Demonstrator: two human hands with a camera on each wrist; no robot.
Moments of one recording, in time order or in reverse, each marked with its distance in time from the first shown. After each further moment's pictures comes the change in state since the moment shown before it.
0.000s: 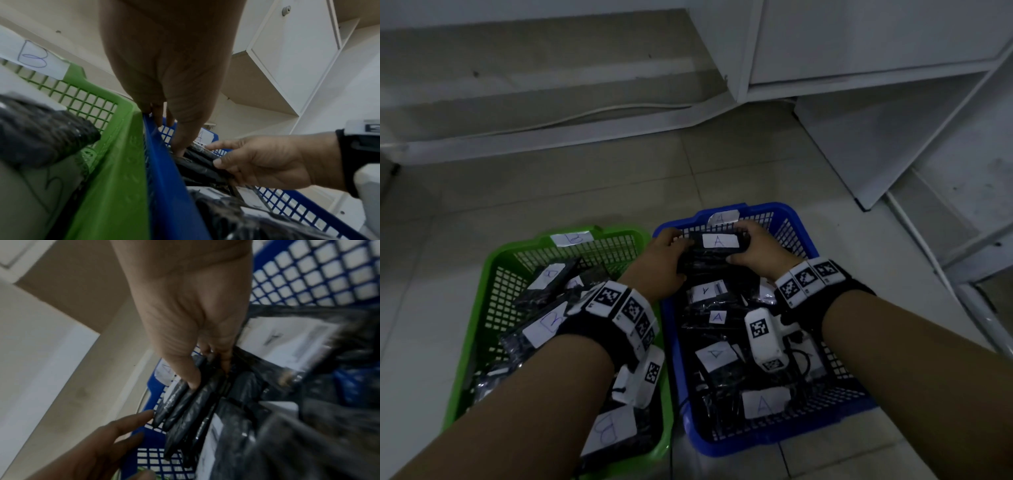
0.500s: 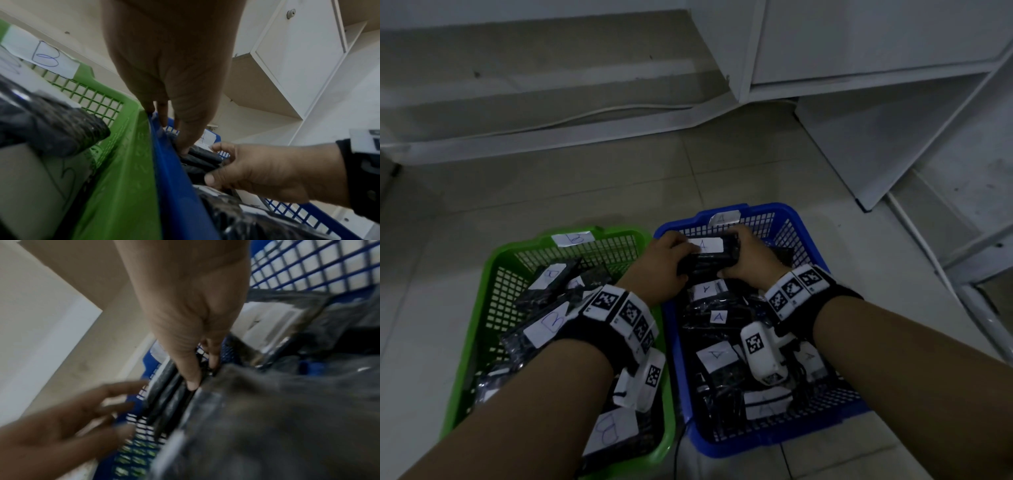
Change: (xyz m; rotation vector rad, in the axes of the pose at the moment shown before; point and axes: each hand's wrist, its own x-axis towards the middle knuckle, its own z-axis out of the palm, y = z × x) left_hand -0.002 -0.004 0.003 0.008 0.072 0.114; right_hand 0.001 0.003 0.022 -0.048 0.035 -0.063
